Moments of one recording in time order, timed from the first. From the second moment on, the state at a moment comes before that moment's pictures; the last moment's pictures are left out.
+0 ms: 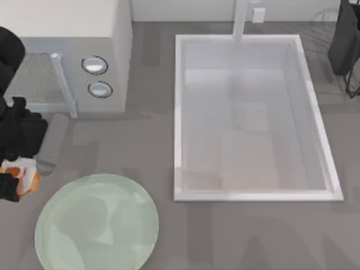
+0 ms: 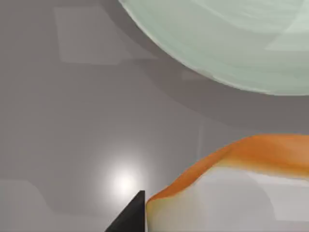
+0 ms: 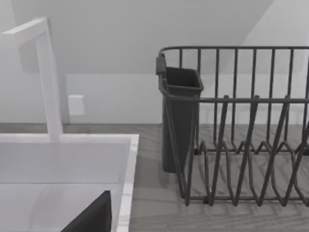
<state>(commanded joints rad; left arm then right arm) -0.14 1.64 1.13 -1.12 0.02 1.52 0.00 0.00 0.00 0.00 0.00 0.00</state>
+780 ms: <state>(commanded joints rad) -0.53 1.59 1.07 -1.09 0.02 2.53 0.00 0.00 0.00 0.00 0.00 0.00</state>
